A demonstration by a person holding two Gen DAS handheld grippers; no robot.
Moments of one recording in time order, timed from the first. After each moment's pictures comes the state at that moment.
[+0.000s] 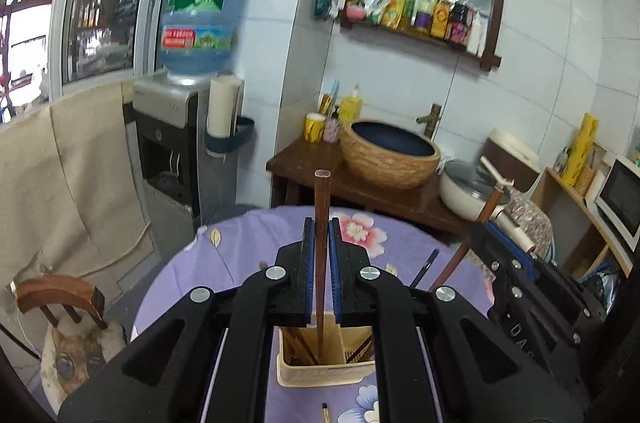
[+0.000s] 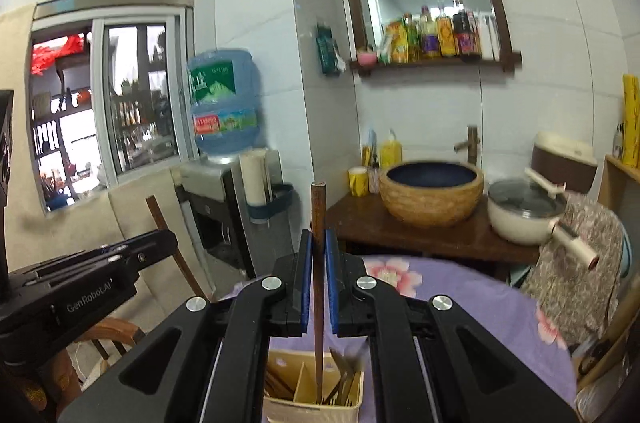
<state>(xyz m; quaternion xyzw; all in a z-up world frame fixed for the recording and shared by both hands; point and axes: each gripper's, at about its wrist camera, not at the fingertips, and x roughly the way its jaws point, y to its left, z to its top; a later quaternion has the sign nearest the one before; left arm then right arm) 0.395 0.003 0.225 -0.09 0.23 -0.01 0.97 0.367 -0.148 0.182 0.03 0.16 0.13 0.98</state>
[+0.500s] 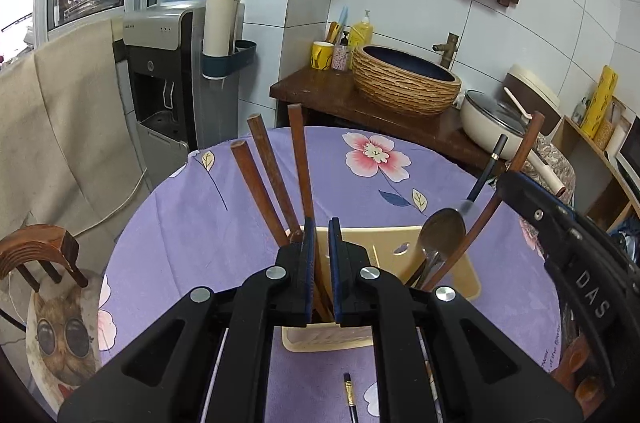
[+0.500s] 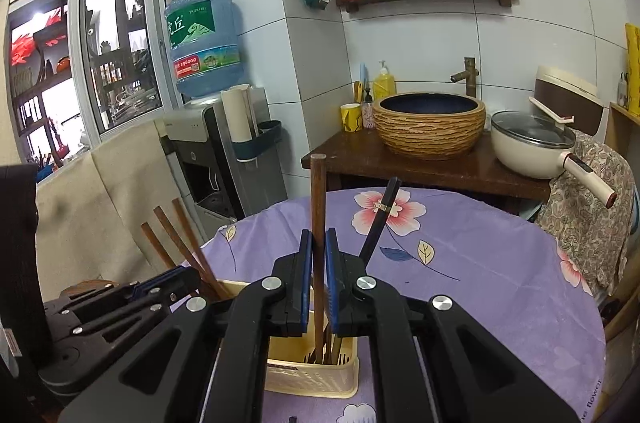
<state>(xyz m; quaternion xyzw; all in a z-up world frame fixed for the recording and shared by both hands) 0.425 -0.001 0.106 -0.07 0.32 -0.01 0.95 0.390 -0.152 0.114 0.05 0.22 0.13 0.96</state>
